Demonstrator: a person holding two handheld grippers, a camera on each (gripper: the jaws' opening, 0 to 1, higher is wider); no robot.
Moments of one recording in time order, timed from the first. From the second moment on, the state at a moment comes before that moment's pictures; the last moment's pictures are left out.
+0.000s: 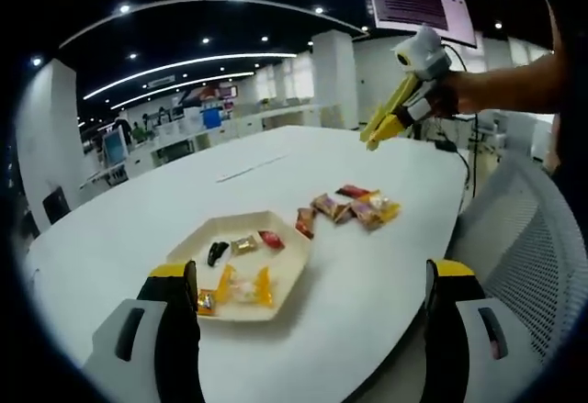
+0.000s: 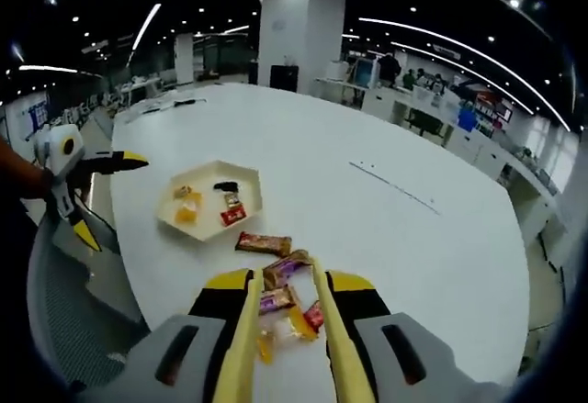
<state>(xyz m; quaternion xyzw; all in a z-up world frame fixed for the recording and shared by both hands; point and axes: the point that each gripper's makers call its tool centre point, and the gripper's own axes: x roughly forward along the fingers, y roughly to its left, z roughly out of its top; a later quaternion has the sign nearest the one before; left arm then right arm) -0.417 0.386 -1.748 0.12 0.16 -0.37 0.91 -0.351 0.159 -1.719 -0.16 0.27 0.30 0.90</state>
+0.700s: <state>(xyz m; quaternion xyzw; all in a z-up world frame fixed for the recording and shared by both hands) -0.417 0.385 -1.751 0.12 0.16 -0.37 0.90 -0.356 0.143 -1.776 -0.15 0.32 0.23 0.91</state>
